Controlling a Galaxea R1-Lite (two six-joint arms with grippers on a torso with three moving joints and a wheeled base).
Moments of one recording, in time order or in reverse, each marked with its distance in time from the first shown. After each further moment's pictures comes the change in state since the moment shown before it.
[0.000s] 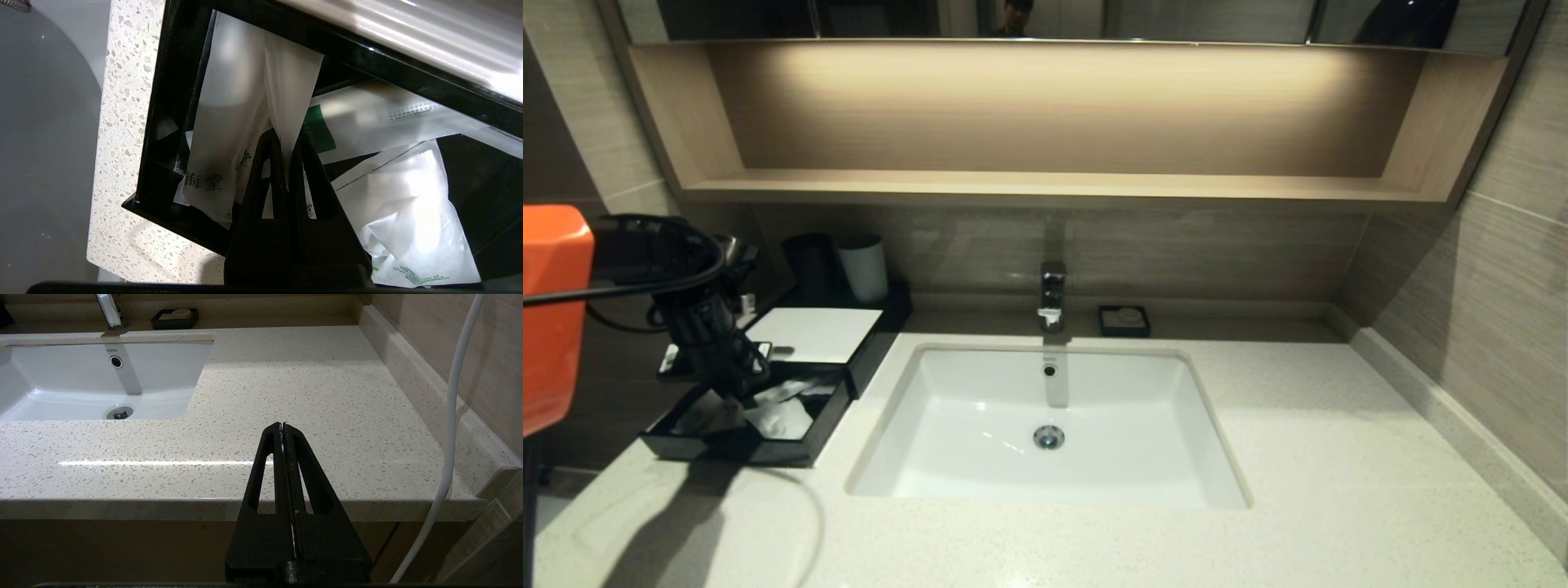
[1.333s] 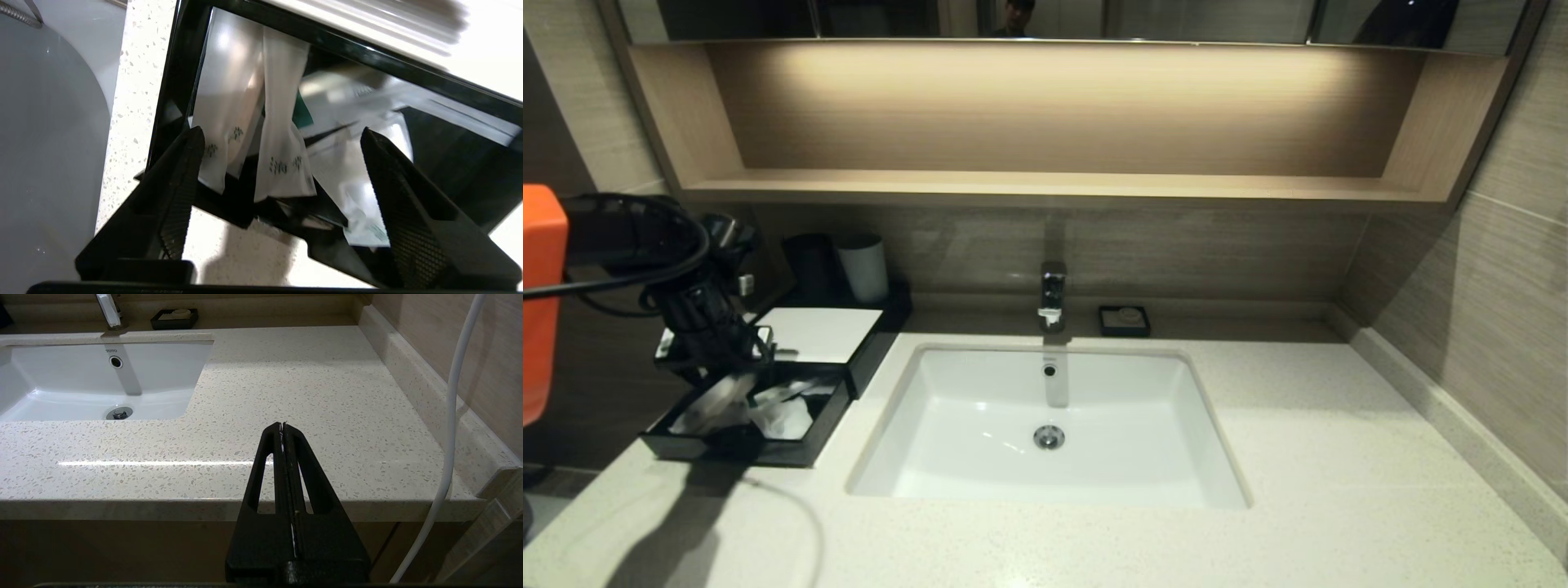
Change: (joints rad) left arm -0.026 -0.077 0.015 0.003 -0.006 -0.006; right arm 0.000 0.000 0.000 0.000 0.000 0.000
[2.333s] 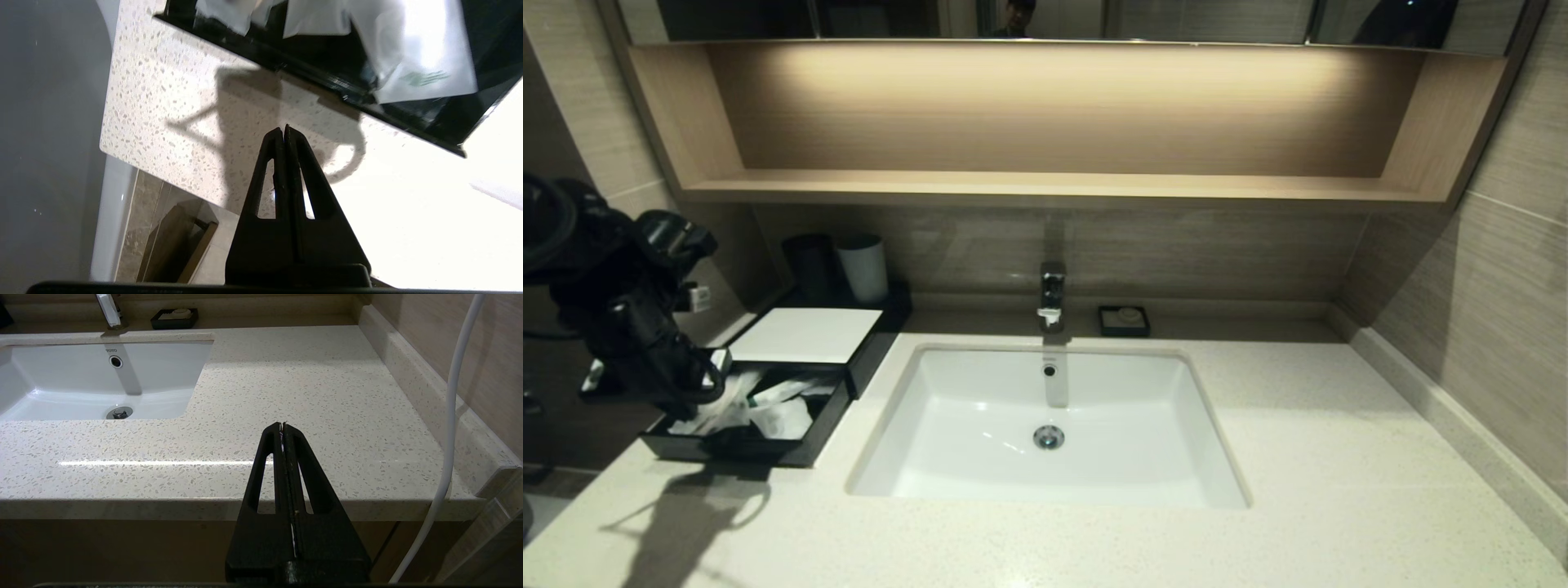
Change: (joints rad) left arm -0.008 -0.315 0.397 -0.026 0.001 -0.046; right arm 0.000 0.000 0.000 0.000 0.000 0.000
